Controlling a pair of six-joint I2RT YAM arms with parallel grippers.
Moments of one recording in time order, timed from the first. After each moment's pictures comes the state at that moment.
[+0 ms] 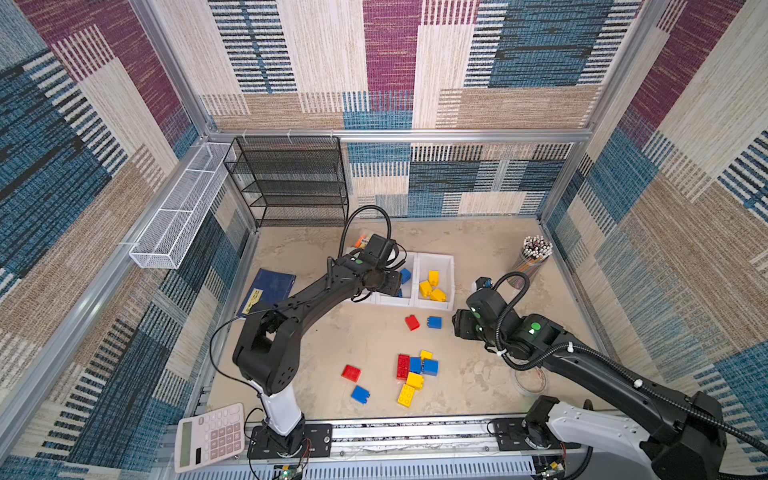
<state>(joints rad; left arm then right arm) -0.58 1.71 1.34 -0.60 0.03 -0.22 0.74 1.05 0.82 -0.70 0.25 0.73</state>
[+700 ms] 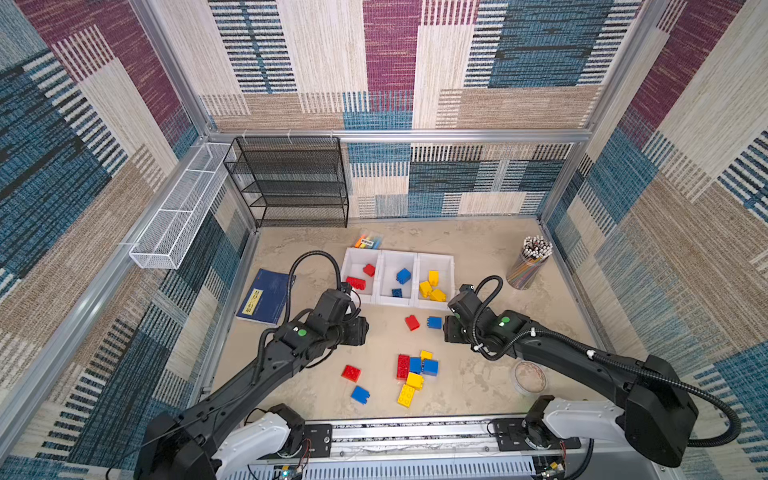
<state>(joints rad) -0.58 1.02 0.73 -0.59 0.00 -0.45 0.74 1.26 0.78 -0.58 0.20 0.71</state>
